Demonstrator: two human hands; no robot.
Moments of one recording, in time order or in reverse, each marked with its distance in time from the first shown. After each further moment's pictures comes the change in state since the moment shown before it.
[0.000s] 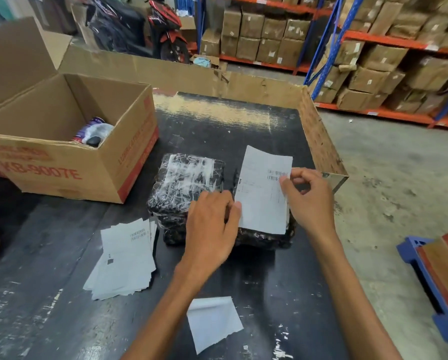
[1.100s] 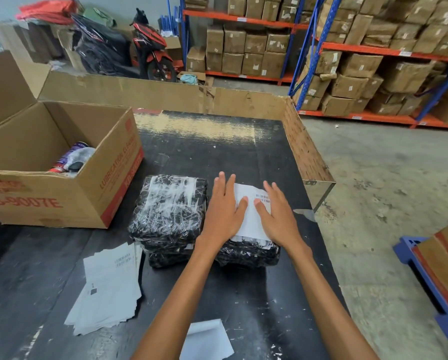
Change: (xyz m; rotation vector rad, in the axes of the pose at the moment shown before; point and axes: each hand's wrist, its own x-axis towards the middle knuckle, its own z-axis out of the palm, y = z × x) left_hand 0.085 -0.019 0.092 -0.007 -0.276 -0.029; right_hand 0.031 0.062 0.025 -0.270 -0.280 0.030
